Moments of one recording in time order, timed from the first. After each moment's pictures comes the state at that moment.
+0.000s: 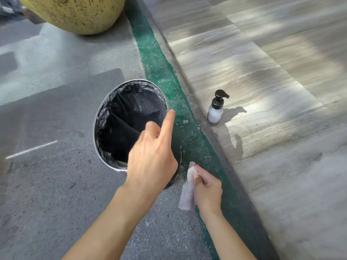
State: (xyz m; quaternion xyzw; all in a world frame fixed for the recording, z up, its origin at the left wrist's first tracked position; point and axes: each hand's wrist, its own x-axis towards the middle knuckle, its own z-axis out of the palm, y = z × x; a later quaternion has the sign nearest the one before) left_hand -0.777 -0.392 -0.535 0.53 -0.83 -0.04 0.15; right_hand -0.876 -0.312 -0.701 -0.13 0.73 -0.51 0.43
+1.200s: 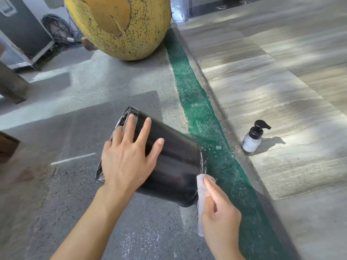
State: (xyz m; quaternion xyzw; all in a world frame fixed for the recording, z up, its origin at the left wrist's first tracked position) left_hand -0.654 -0.473 -0.520 0.64 -0.74 0.15 0.09; right_hand -0.814 -0.341 -0.633 -0.40 0.70 -0.54 0.23
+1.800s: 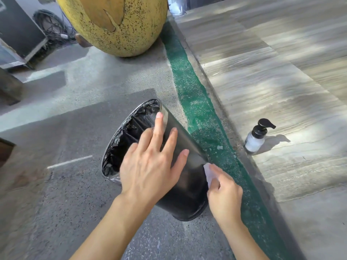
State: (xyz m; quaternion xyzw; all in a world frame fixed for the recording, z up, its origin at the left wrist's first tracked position) left_hand -0.697 -0.468 -0.525 0.52 -0.82 0.20 0.13; right_hand -0.845 -0.408 -0.647 -0.42 0.75 -0.47 0.19
